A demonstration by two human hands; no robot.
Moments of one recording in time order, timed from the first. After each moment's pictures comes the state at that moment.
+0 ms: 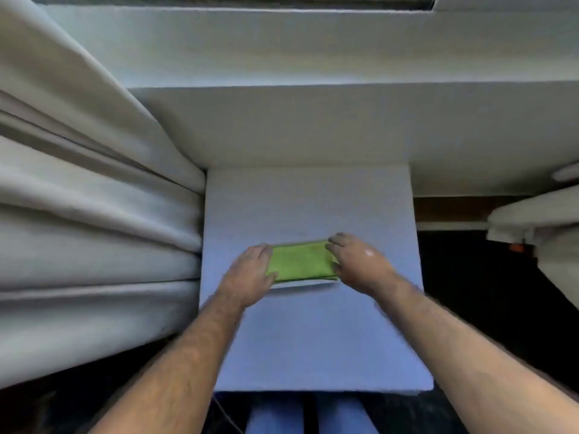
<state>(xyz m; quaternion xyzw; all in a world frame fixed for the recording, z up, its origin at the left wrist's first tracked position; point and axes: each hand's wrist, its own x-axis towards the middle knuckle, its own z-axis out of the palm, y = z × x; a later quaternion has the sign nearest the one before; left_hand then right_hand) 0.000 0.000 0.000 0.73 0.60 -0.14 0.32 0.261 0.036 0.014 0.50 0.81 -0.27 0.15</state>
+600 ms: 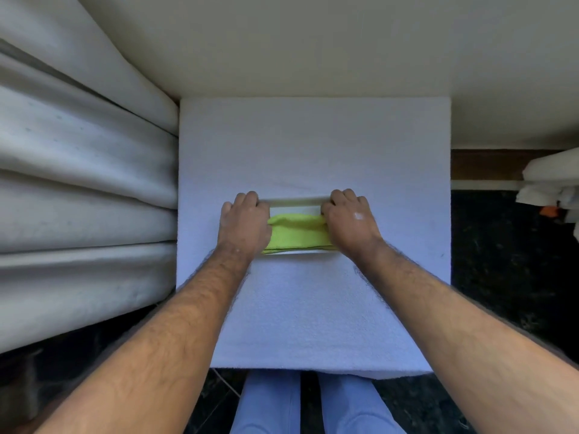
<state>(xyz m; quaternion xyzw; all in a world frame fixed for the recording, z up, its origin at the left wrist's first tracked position) 0.017 0.016 -0.090 0.70 0.66 -0.18 0.20 0.232 0.031 -0.086 0.56 0.79 -0.19 0.16</state>
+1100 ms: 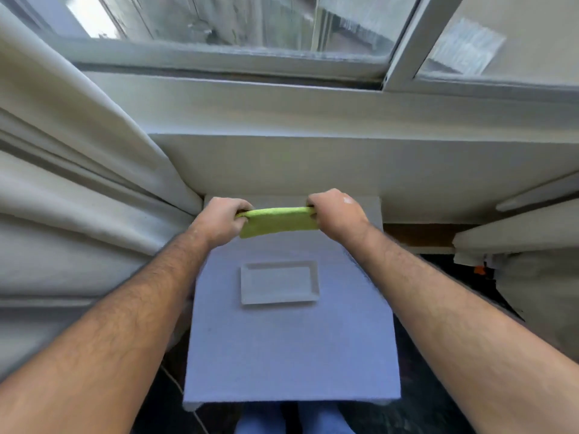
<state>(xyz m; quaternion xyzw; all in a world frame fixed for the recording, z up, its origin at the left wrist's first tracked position) -0.017 0.121 0.150 0.68 0.66 0.02 0.32 0.234 0.142 0.166 0.60 0.76 -0.22 0.10</state>
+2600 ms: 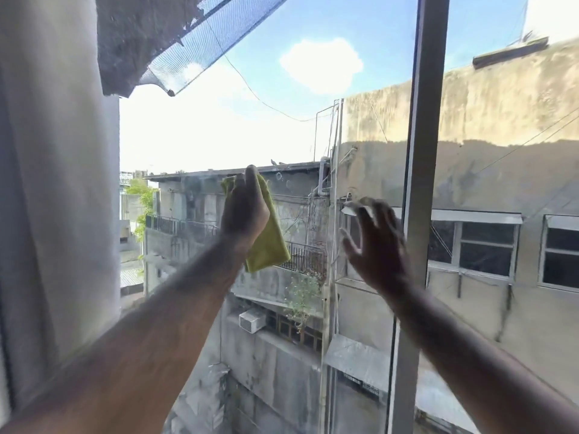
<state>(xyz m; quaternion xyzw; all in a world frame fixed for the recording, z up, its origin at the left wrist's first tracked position) -0.012 0.330 0.948 0.62 0.54 0.53 -0.22 0.240 0.303 0.894 0.44 0.69 0.32 -0.48</state>
